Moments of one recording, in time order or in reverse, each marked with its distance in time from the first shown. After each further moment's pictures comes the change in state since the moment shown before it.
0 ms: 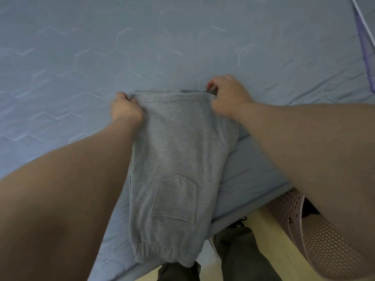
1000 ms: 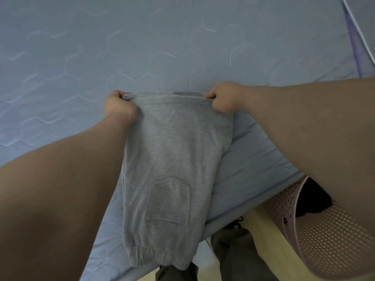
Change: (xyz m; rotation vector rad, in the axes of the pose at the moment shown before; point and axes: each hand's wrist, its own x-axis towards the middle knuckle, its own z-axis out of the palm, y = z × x) left_hand 0.004 0.015 0.004 -0.212 -0.074 -0.026; right_hand 0.008 0.004 -0.032 -0.306 -0.442 -0.105
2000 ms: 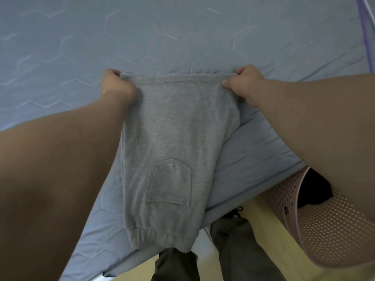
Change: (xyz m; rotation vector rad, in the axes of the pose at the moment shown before) left_hand -0.002 0.004 -0.008 0.161 0.056 0.016; right_hand 0.014 0.035 0.036 0.856 0.430 0.508
